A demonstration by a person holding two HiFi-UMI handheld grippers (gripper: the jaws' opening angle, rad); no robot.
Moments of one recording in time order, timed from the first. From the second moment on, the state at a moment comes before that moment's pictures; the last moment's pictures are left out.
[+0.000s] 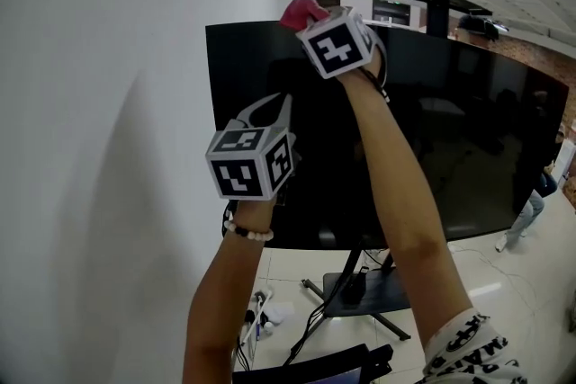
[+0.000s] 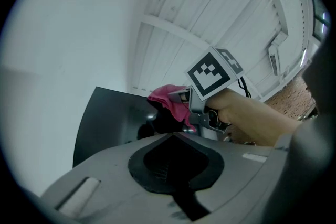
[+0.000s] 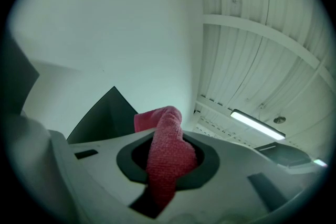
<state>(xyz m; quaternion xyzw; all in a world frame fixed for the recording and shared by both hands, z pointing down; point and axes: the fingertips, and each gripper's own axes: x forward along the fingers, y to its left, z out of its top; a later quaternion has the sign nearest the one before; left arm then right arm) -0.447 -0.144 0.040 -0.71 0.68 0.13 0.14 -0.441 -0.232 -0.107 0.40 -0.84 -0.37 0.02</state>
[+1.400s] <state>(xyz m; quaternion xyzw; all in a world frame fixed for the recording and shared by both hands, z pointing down) -0.054 -0.316 0.028 -0.77 0.60 0.13 0.15 -0.010 -0.407 -0.117 0.49 -0.78 -0.38 0.03</state>
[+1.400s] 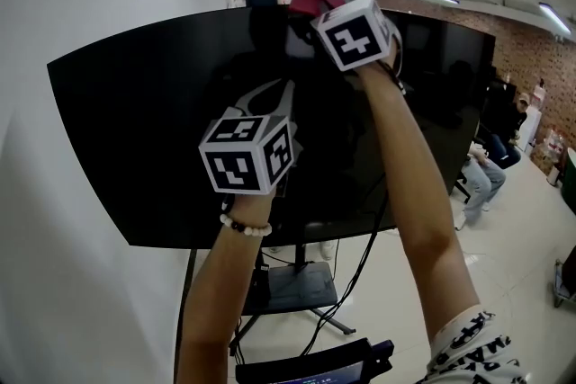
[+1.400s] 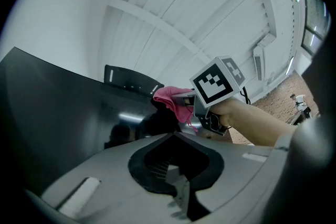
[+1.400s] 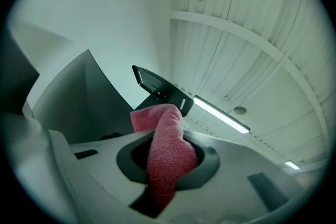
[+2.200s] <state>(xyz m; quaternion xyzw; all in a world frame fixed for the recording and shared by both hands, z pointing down) 0.085 -0.384 0.032 -0.85 0.50 0.11 0.14 0.162 -0.484 -0.114 0.58 -0.73 -0.36 0.06</state>
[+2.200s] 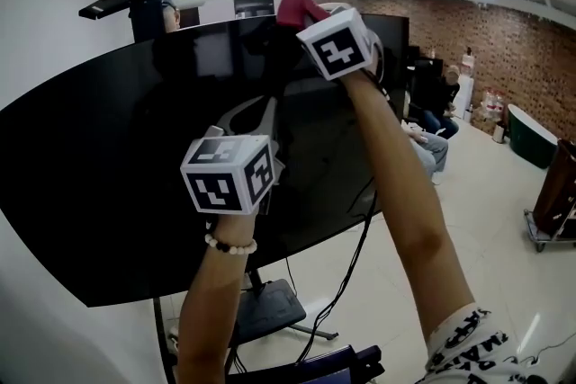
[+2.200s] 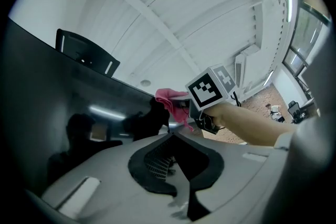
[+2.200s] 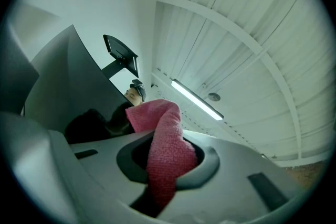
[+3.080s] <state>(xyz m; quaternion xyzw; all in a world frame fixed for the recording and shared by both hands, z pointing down) 0.289 -0.473 0.050 -0.86 0.48 0.13 0.12 0.443 -0.597 -0.128 0.64 -0.69 -0.33 0.06</state>
